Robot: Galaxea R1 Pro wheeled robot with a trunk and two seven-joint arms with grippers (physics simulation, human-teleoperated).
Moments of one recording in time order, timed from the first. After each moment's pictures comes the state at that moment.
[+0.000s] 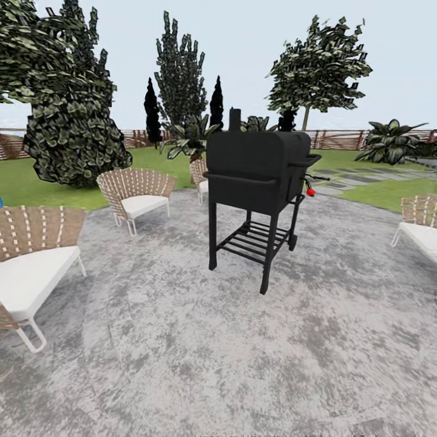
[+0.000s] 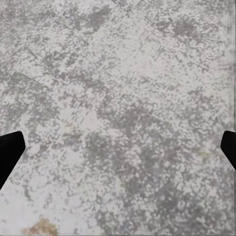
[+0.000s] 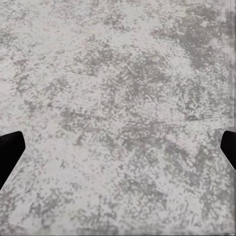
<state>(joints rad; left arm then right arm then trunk) -0.22 0.11 0.01 -0.26 0.05 -0.31 0.01 -0.08 -0.09 0.00 -0.49 0.00 -0.36 0.01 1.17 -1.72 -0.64</state>
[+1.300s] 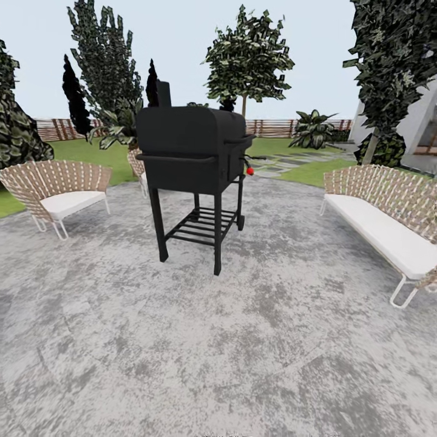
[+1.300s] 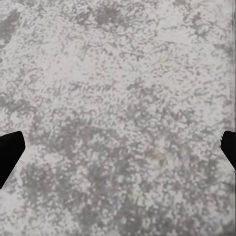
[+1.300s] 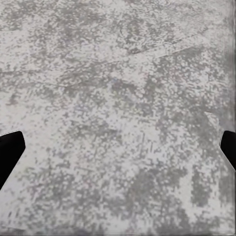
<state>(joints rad) -0.22 0.11 0.01 -0.26 0.05 -0.31 0.01 -0.08 -0.09 0.00 -0.49 0.00 -0.36 0.01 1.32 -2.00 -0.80</state>
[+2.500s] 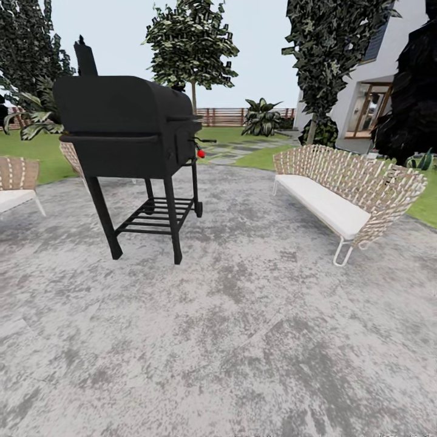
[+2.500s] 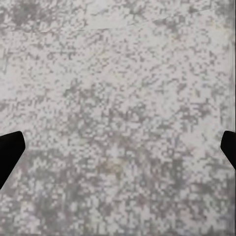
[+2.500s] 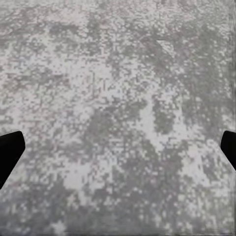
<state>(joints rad) -0.22 0.11 0.01 -0.26 0.05 -0.31 0.01 -0.08 -0.09 0.00 -0.49 0.00 -0.36 0.01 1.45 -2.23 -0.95</state>
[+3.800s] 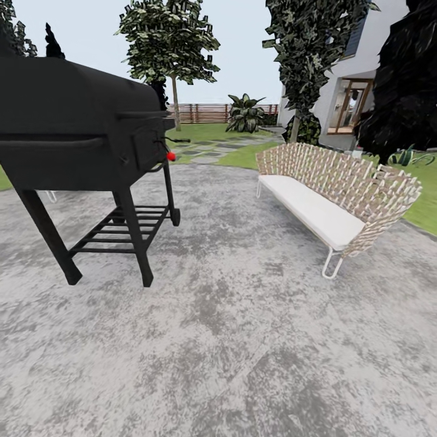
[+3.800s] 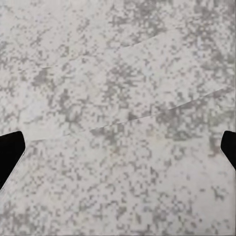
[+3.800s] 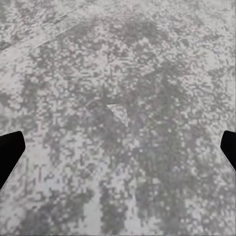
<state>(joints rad) -0.22 0.11 0.01 -0.26 0.05 -0.31 0.02 -0.08 -0.09 0.00 -0.49 0.00 -0.36 0.01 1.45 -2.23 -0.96</state>
